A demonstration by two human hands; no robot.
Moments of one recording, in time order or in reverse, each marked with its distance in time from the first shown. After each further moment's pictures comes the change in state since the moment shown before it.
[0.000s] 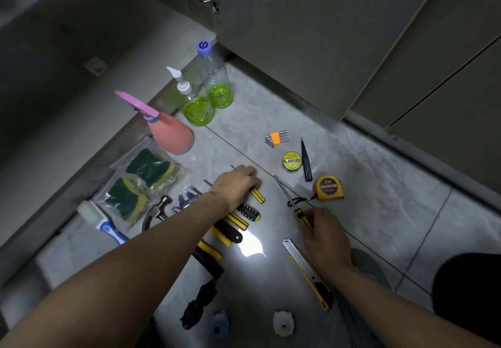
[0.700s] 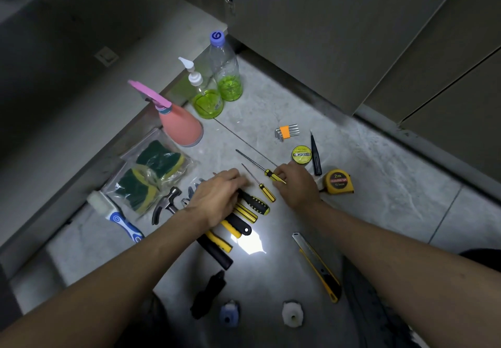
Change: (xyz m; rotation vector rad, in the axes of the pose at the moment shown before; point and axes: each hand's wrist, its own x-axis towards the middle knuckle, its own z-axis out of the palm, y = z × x) left_hand -0.078 -0.008 -0.013 -0.177 0.182 -0.054; right_hand 0.093 -0.068 0.017 0.070 -0.130 -0.189
